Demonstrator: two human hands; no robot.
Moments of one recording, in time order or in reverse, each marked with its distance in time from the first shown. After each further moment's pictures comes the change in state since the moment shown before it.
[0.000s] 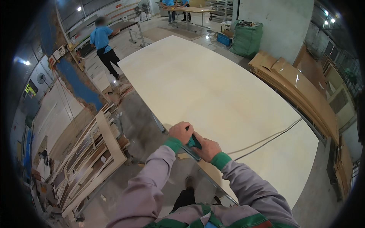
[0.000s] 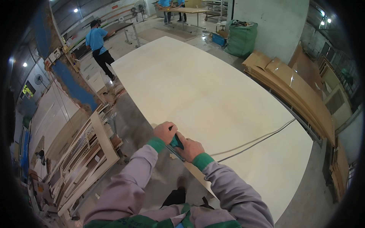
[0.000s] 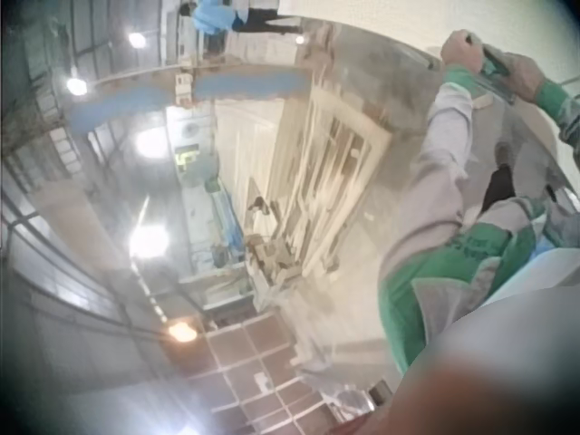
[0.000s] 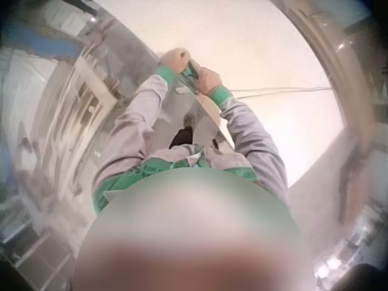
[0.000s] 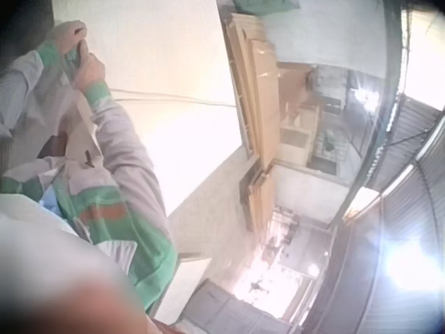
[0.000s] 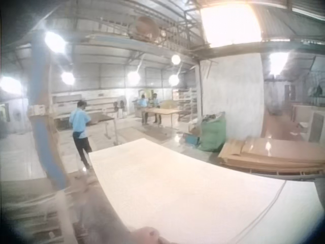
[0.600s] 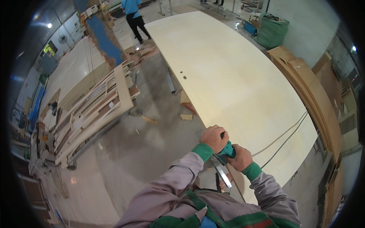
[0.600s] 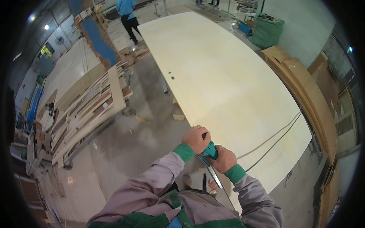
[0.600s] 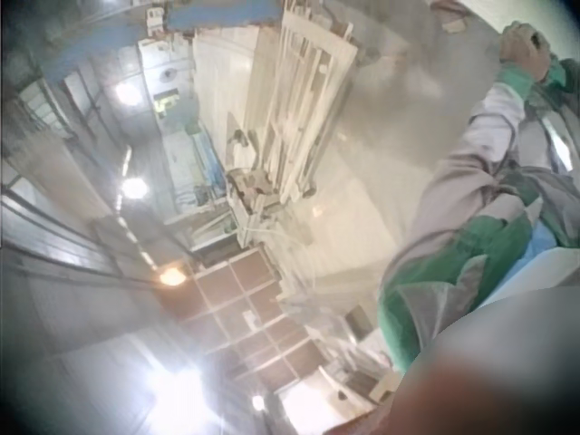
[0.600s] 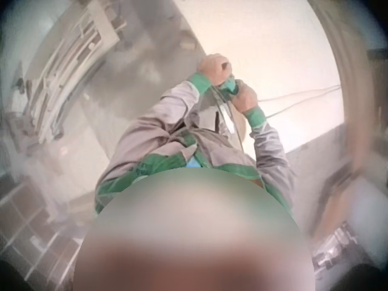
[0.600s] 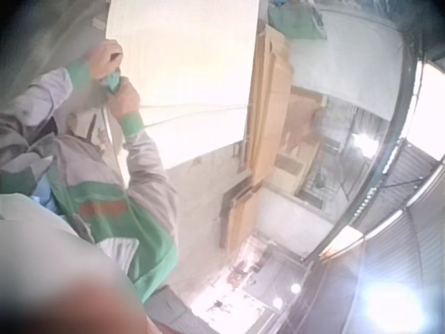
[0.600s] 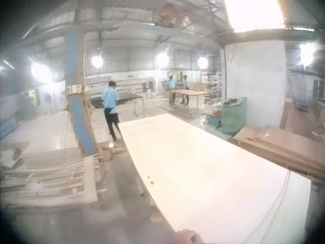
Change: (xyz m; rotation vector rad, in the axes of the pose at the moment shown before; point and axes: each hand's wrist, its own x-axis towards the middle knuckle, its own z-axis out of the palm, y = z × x) left_hand -0.312 0.241 0.114 -0.115 0.062 -0.076; right_hand -0.374 0.080 -0.044 -0.008 -0.130 0.109
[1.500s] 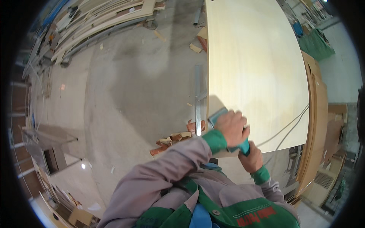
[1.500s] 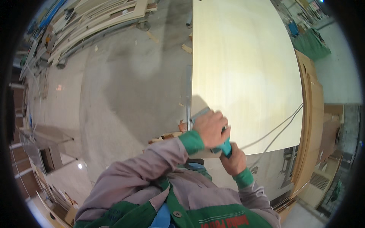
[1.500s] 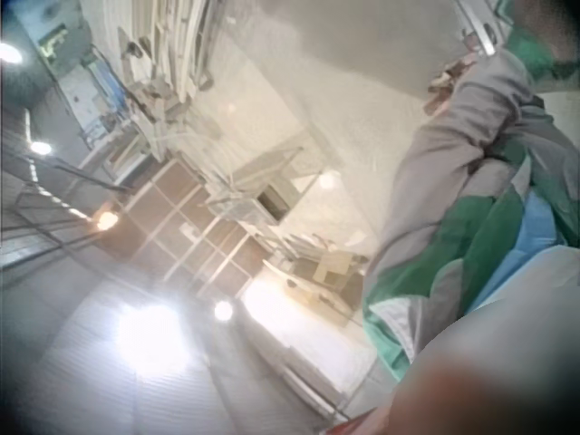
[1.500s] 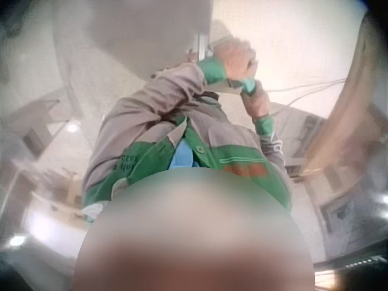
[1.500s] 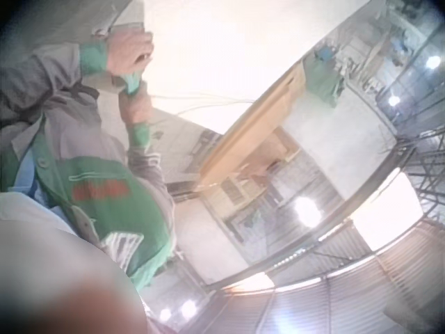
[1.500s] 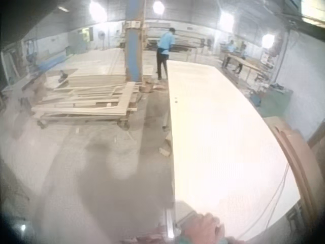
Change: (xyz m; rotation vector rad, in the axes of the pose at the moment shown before) left_hand -0.229 0.249 0.188 0.018 0.085 -0.187; right_hand -0.270 0.235 -0.081 -0.180 -0.324 -0.065
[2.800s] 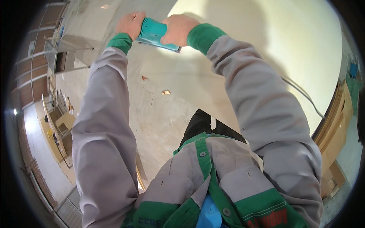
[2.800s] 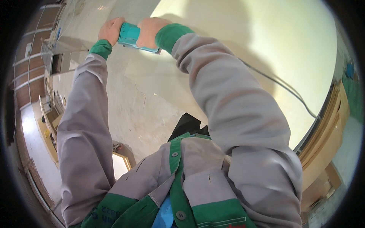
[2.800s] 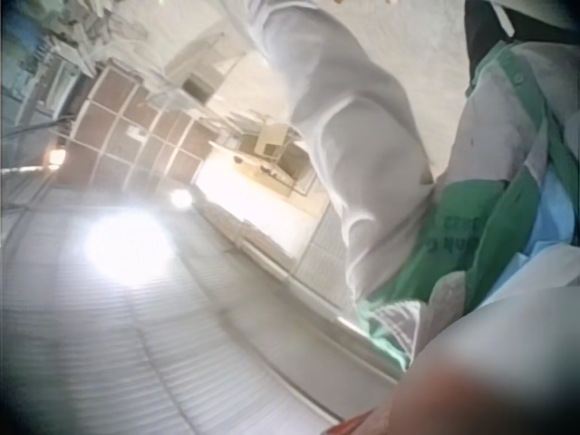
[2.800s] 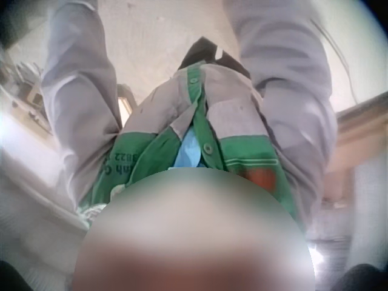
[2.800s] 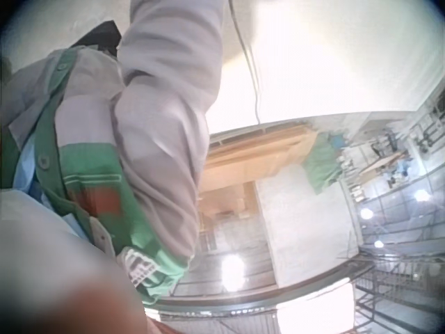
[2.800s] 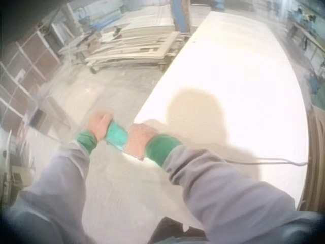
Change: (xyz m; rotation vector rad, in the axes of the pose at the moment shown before) left_hand -0.014 0.006 0.014 0.383 0.487 -0.993; right_hand 0.190 0.005 -0.068 -0.087 -0.678 -1.016
